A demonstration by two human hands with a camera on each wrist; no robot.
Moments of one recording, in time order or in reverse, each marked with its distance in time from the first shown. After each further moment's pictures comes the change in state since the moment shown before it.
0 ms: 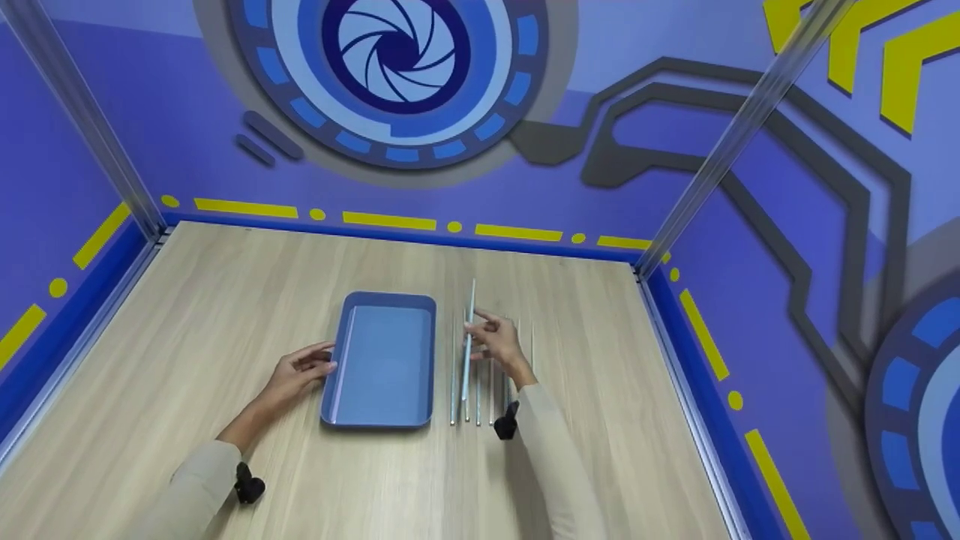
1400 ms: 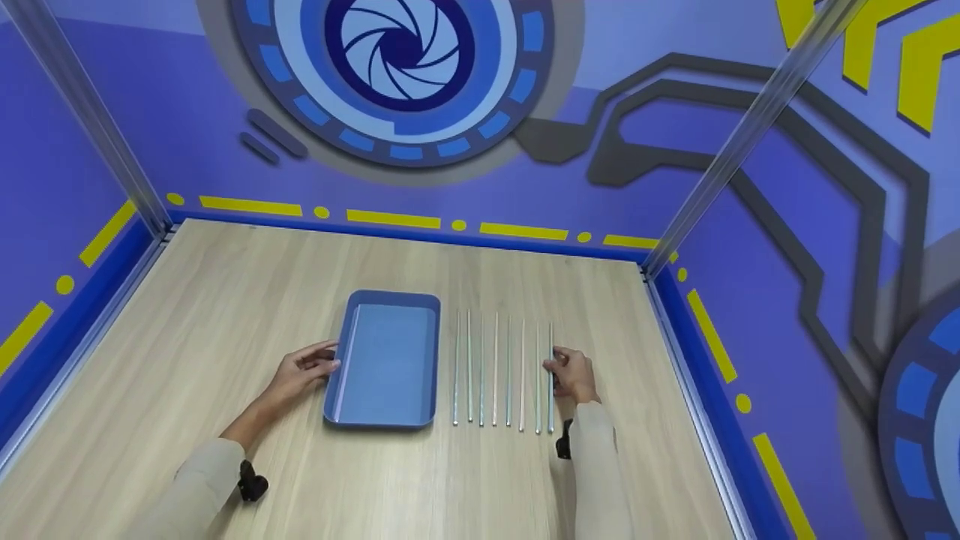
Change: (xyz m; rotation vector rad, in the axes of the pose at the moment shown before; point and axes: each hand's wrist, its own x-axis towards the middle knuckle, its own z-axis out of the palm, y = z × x) left_hand -0.001 0.001 0.003 -0.022 0.028 -0.012; right_hand -0.039 0.068 -0.109 -0.509 0.173 0.139
